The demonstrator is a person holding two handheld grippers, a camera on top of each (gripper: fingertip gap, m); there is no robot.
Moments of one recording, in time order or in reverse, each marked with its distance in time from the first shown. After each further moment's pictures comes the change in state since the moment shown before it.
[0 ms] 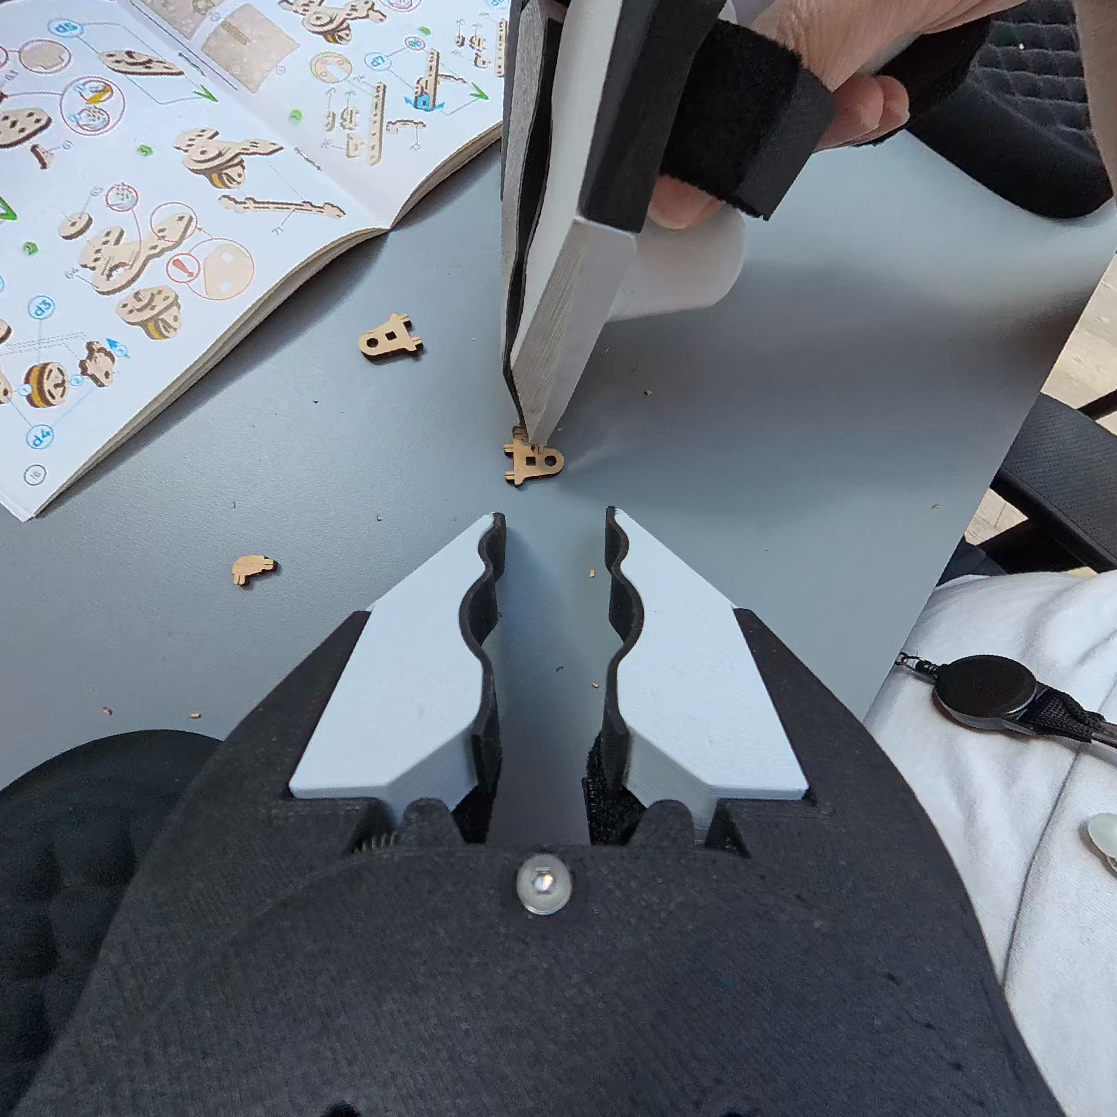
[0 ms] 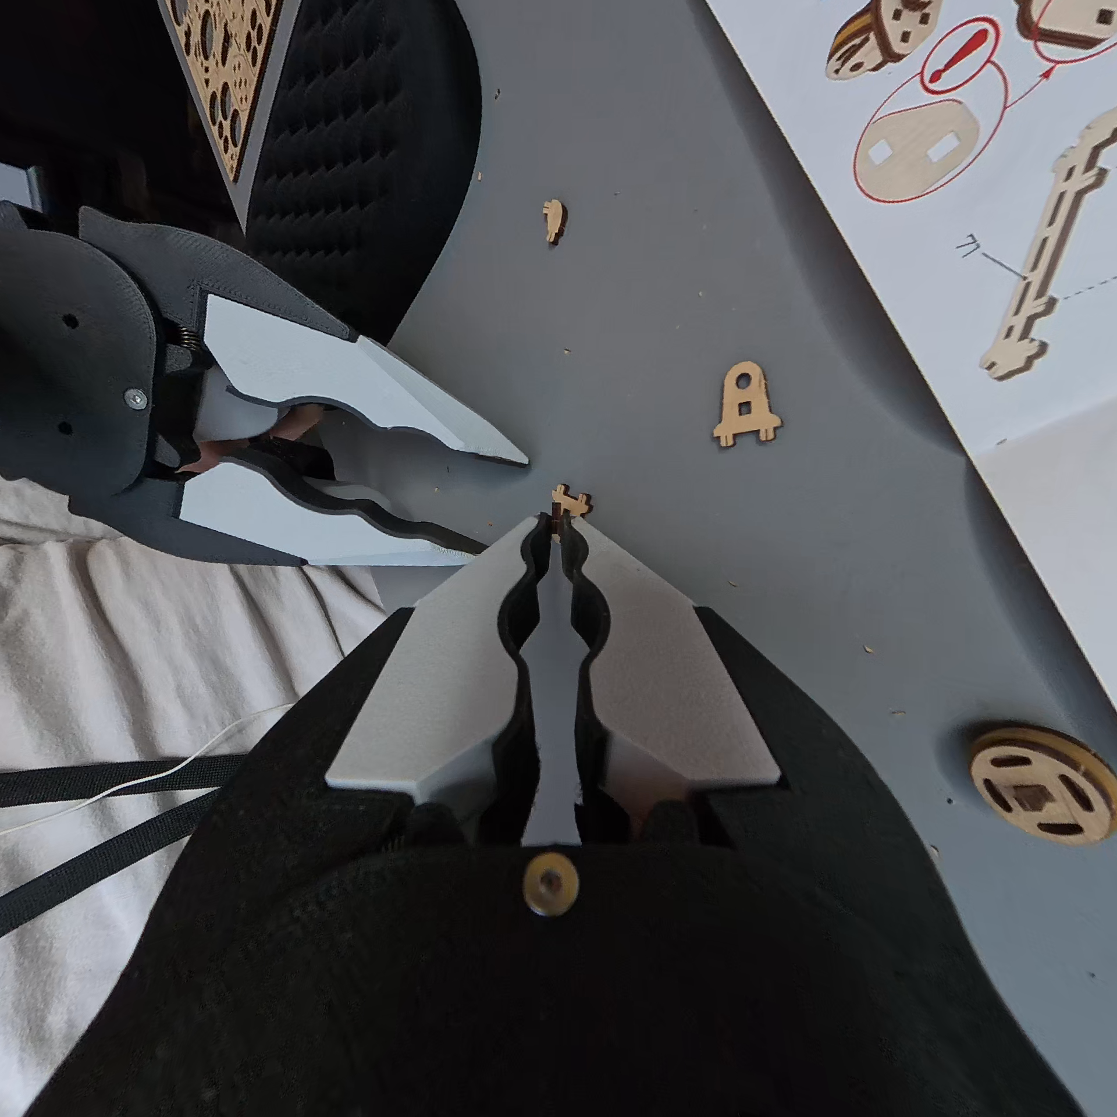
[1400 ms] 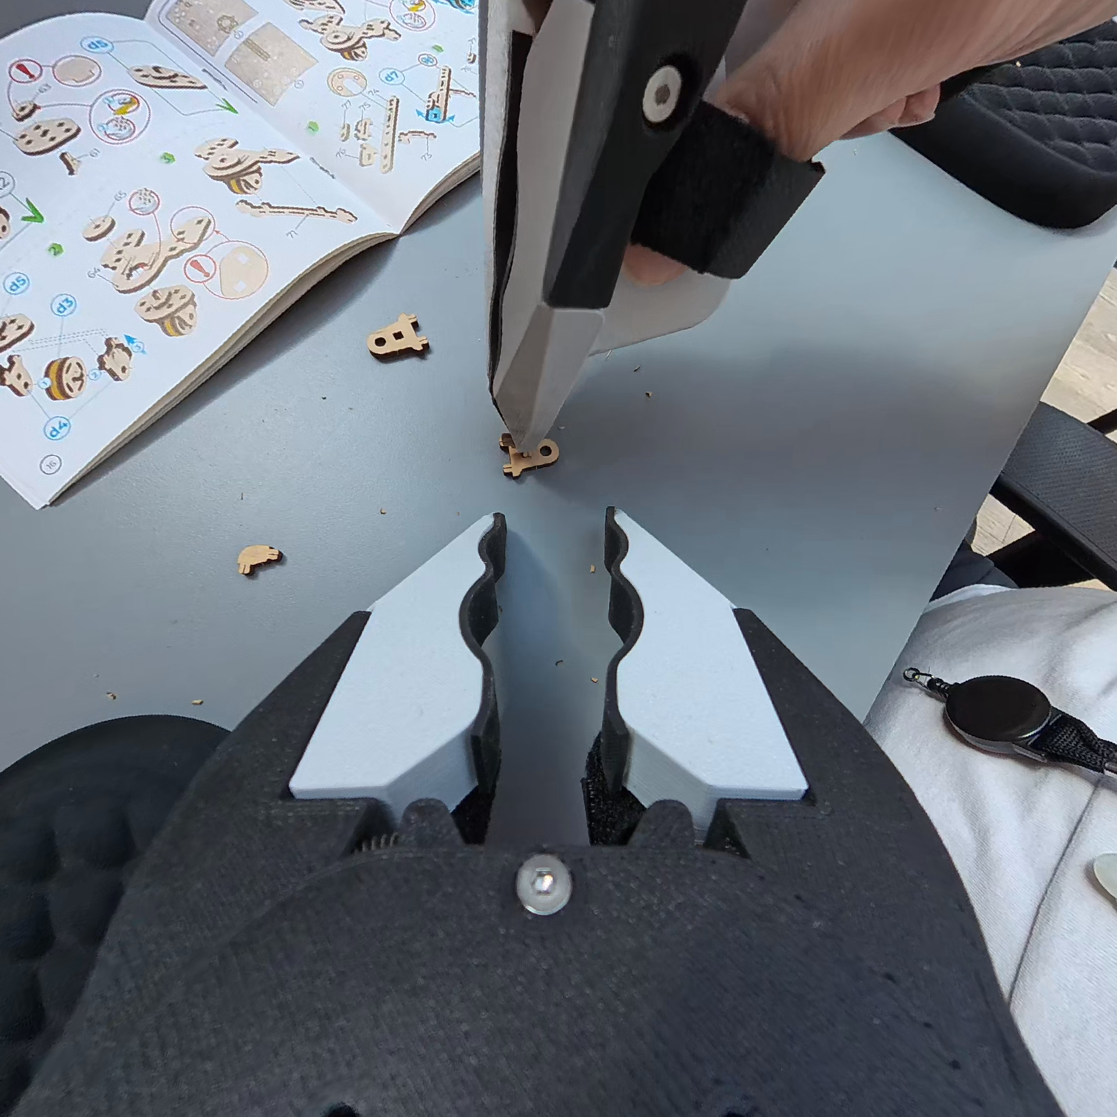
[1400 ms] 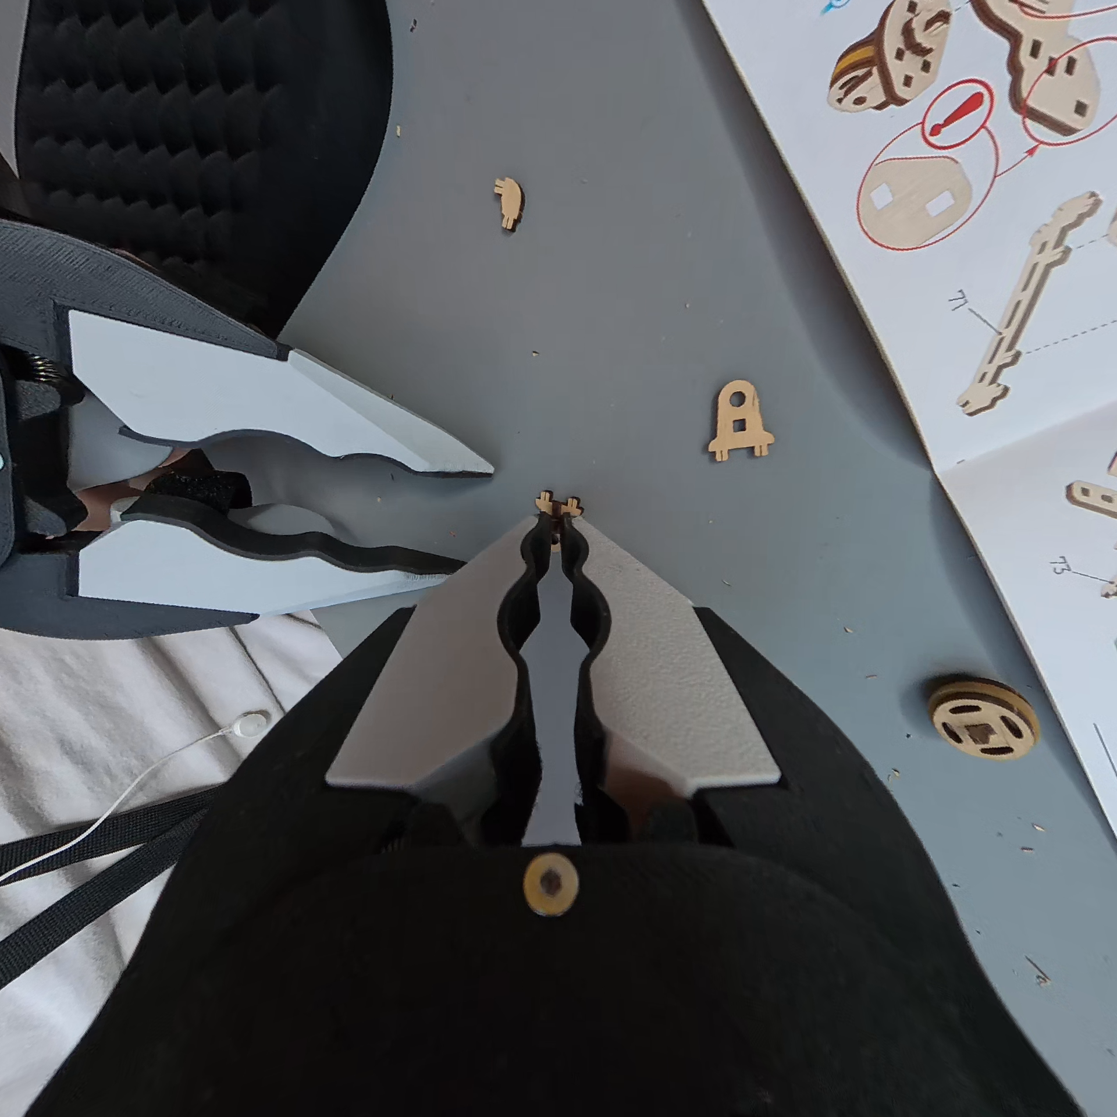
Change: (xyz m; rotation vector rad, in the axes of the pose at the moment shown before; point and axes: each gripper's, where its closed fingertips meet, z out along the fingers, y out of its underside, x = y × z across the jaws) left arm 0.000 0.000 -0.002 0.026 -0.018 -0.002; right arm 0.005 -0.001 0.005 -0.127 0.284 -0.033
